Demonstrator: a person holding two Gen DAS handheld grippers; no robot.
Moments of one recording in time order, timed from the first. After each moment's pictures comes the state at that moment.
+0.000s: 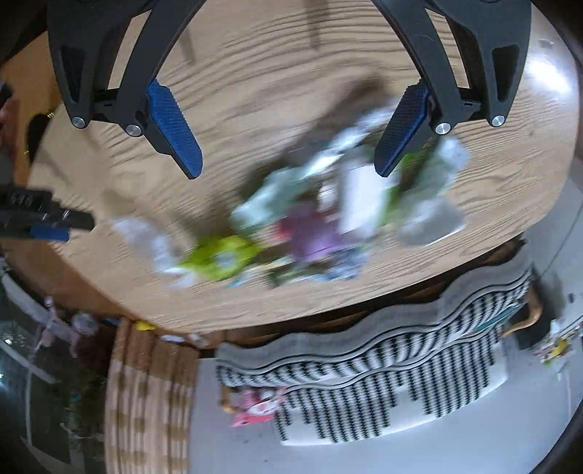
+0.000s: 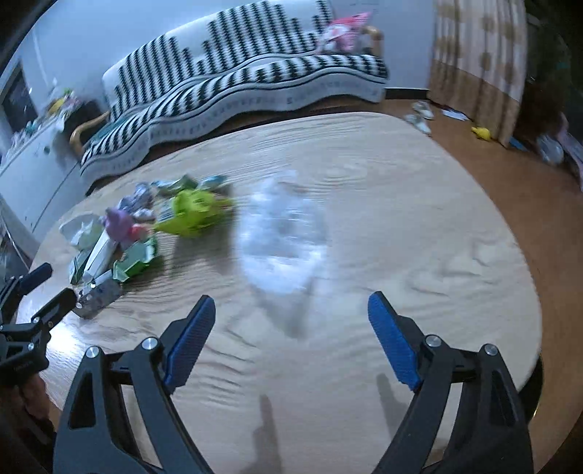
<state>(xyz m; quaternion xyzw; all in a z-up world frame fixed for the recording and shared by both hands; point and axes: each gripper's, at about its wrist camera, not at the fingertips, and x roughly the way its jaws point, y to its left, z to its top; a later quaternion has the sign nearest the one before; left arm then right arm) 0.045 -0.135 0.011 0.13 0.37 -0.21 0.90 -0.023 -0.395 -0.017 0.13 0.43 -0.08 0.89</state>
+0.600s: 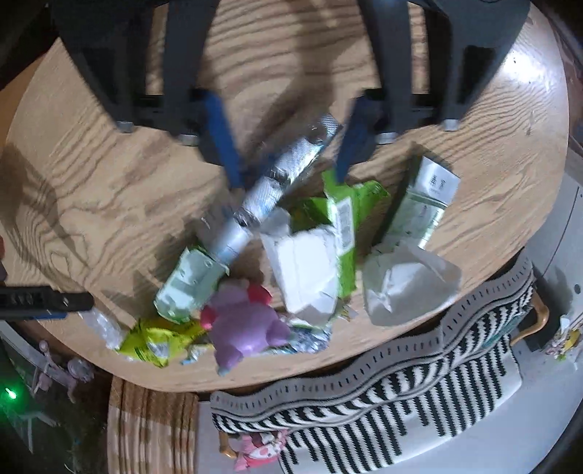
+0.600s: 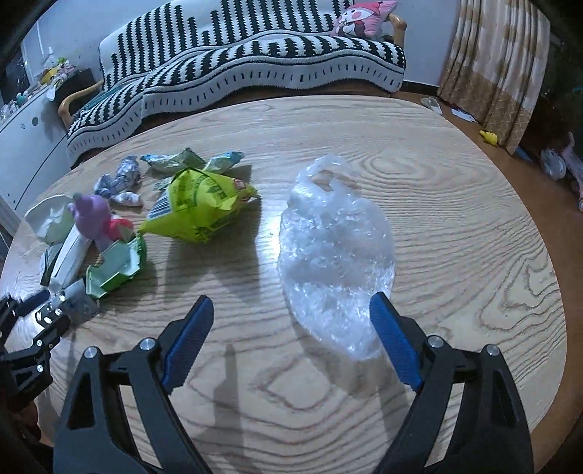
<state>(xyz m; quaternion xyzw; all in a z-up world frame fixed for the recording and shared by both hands) 0.070 -0.098 -0.045 0.20 0.41 -0.22 0.86 0.048 -0.361 -0.055 0.10 0.47 -0.09 0.87</state>
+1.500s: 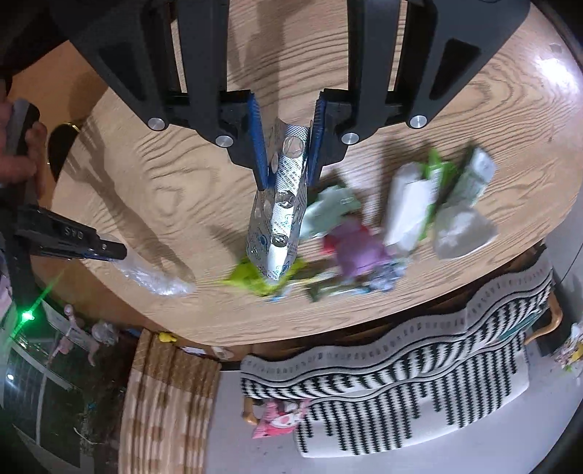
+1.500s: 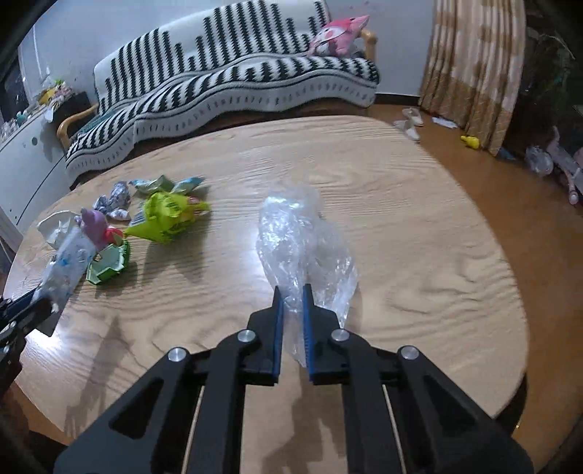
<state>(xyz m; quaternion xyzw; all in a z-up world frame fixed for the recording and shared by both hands) 0.017 -0.180 0.015 0.12 0.39 -0.27 0.87 -0.029 -0.424 -0.023 0.11 0.42 -0.11 0.89</state>
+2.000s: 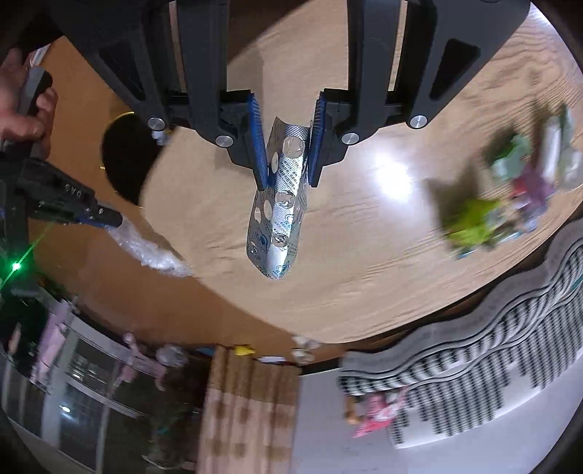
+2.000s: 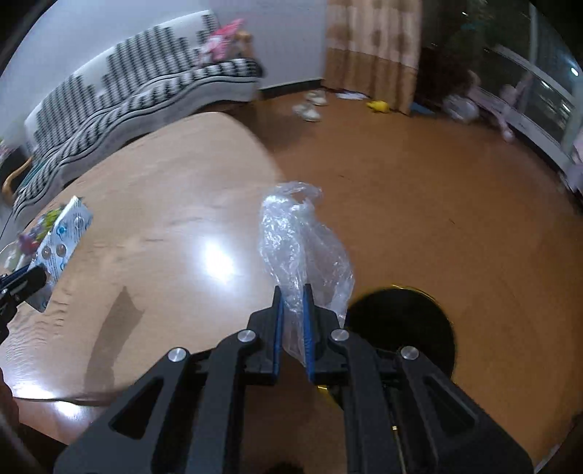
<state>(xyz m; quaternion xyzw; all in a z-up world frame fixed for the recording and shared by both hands) -0.070 -0.376 0.006 0.16 0.38 -0.39 0.83 -0.209 -0.592 -0.051 0.18 0.41 -0.25 0.86</state>
